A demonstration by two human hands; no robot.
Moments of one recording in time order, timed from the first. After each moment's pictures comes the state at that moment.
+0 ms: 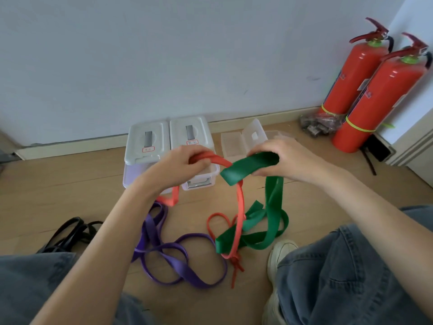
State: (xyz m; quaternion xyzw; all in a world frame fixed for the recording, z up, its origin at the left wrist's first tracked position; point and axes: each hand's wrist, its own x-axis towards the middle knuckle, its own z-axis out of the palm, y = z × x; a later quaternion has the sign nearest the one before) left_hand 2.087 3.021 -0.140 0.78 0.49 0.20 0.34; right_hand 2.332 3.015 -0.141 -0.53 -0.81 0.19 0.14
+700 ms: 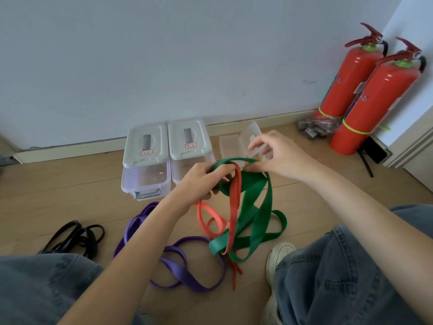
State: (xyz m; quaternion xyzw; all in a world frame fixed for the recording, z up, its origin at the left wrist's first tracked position) left_hand 2.124 3.011 -0.175 0.62 0.52 0.27 0.53; right_hand 2.324 3.016 -0.137 -0.60 -0.74 0.24 0.17
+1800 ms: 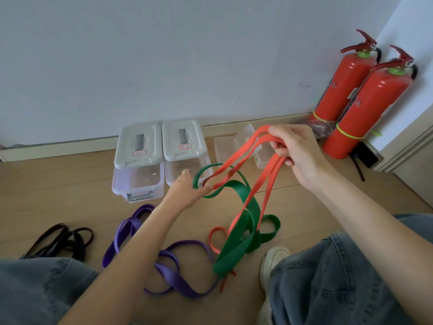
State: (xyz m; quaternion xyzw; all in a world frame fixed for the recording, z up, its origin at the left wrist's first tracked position) left_hand 2.109 3.042 -0.231 0.68 0.64 0.15 0.32; right_hand 2.322 3.012 -0.120 -0.55 -0.53 0.41 0.50
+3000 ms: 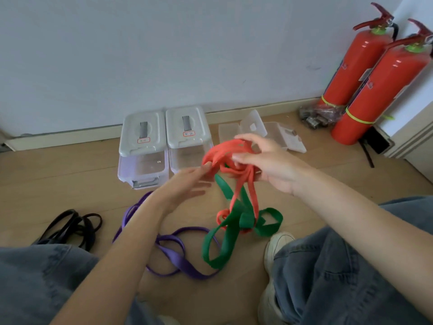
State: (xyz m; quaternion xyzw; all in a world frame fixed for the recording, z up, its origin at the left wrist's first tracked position) left_hand 2.101 3.020 -0.216 0.48 0.52 0.25 0.66; right_hand 2.290 3.001 -0.153 -0.53 -0.49 0.60 0.34
